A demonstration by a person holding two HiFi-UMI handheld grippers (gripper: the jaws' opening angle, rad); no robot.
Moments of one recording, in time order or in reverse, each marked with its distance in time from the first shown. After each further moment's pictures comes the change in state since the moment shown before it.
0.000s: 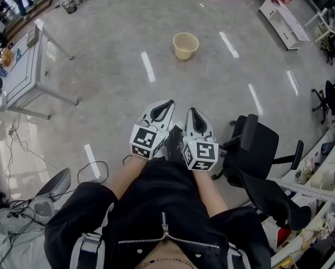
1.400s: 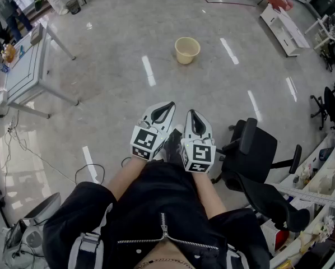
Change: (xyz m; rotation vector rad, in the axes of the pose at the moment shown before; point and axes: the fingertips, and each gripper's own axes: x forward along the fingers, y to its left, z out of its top) left arm -0.016 -0.002 0.010 0.025 -0.011 0.027; right arm -0.009 0.013 0.003 -0.096 -0.006 -0.005
